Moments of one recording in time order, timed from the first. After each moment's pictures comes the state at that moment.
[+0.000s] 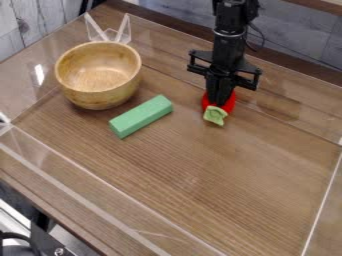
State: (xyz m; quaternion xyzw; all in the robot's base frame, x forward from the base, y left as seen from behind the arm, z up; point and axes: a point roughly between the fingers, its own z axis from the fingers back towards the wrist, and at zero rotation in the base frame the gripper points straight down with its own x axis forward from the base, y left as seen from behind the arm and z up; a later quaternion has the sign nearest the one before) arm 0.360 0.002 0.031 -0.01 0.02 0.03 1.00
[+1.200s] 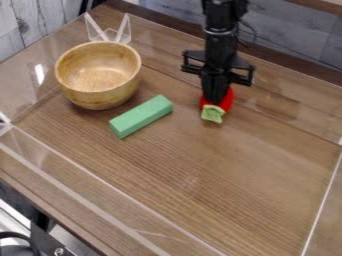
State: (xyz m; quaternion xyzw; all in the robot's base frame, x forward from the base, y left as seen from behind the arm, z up) arm 0.352 0.015 0.041 -0.03 0.01 0.06 1.00
